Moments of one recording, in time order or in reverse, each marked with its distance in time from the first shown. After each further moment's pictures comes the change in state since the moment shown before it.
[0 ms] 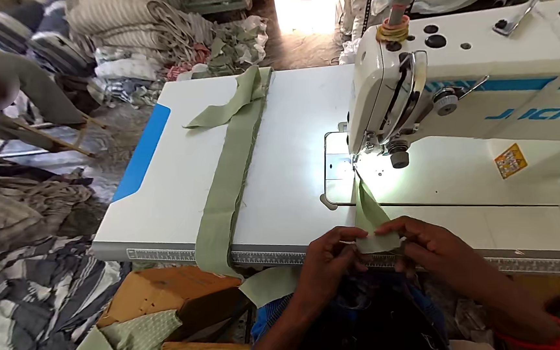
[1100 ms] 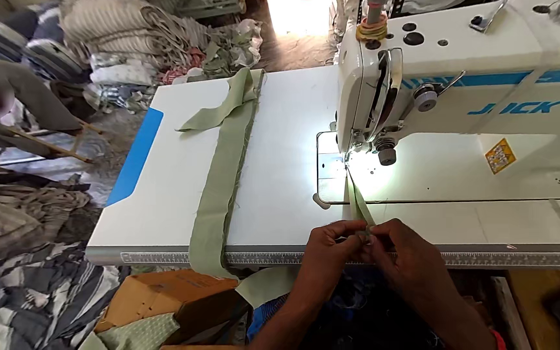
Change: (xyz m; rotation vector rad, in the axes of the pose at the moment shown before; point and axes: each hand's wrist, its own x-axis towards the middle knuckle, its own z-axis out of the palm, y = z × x) left_hand 0.015 0.024 0.022 -0.144 0.051 -0.228; right_hand -0.002 0.009 0.057 -0.572 0.576 -0.404
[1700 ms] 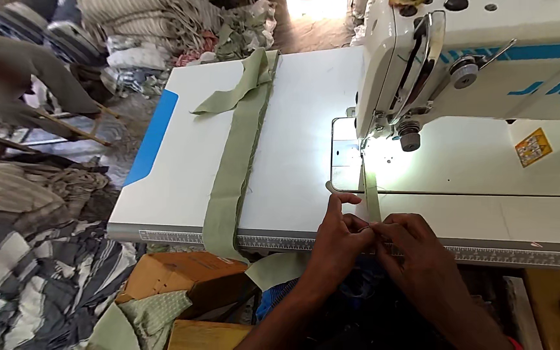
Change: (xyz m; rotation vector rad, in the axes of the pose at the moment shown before) left_hand -0.010 0.007 -0.004 0.282 0.072 0.054; right_hand -0.007 -0.015 0.003 -0.069 -0.043 -0.087
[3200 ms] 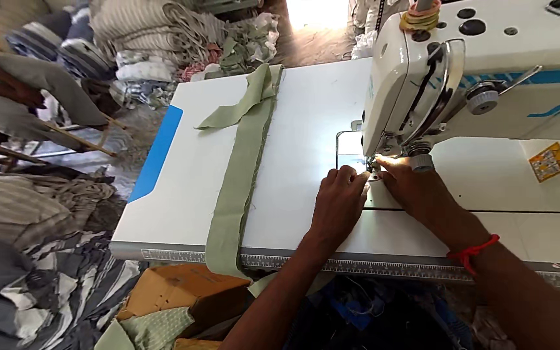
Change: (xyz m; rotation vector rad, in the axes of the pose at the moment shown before) left_hand 0.120 -0.021 -0.023 1.075 0.259 0.790; right_hand 0.130 0.095 0.032 -0.159 -0.136 0.003
